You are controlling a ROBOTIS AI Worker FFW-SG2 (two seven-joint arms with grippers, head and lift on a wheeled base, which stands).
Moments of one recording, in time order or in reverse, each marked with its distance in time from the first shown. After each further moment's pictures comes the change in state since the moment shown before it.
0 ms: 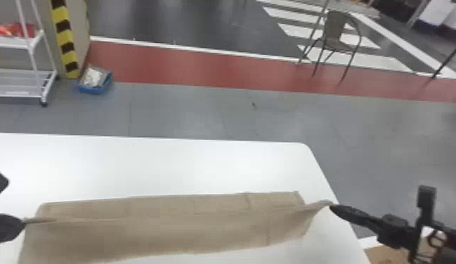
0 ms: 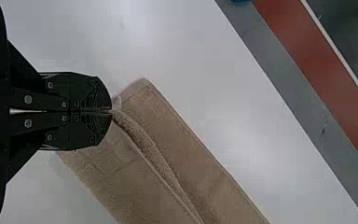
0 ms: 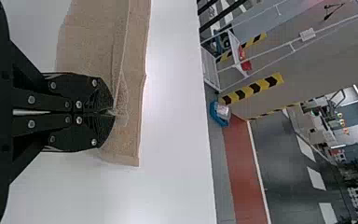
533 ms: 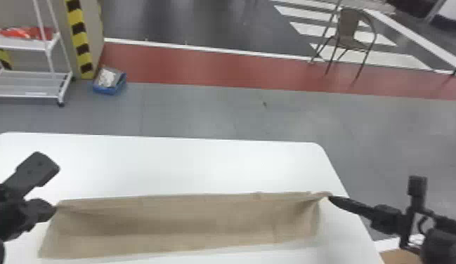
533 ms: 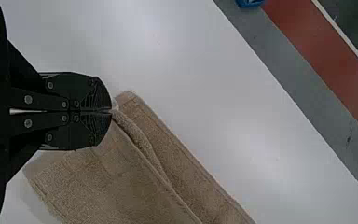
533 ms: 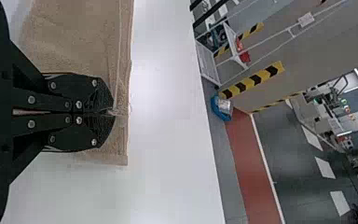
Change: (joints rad) left arm -0.173 -0.026 -0.119 0.229 -0.041 -0.002 0.089; right arm -0.164 -0.019 0.074 0.212 0.039 -0.004 -0.107
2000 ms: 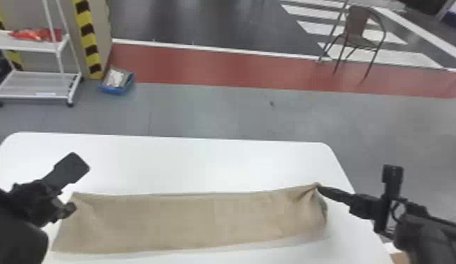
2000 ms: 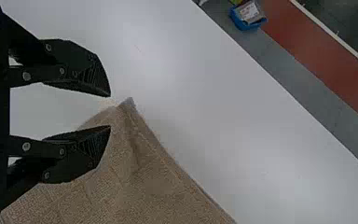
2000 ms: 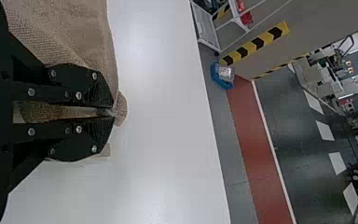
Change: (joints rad) left arm -0.092 -0.038 -0.088 0.176 -0.029 -0.040 0.185; right arm -0.137 0.048 0.085 0.165 0.010 -0.051 -0.266
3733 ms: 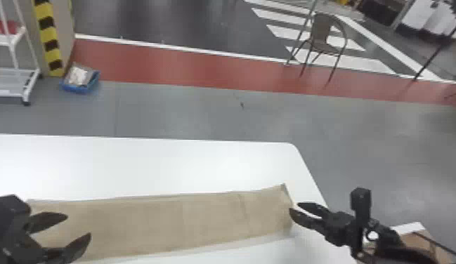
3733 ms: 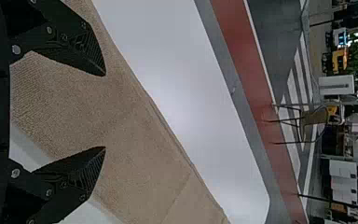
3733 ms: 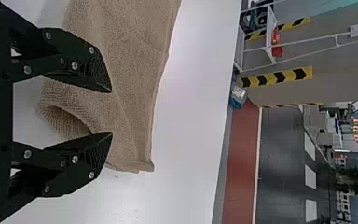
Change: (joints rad) left arm 0.348 -0.023 0.174 -0.247 0.497 -0.366 -0.036; right arm 0.336 0.047 0.017 -0.311 0.002 -0.271 0.040
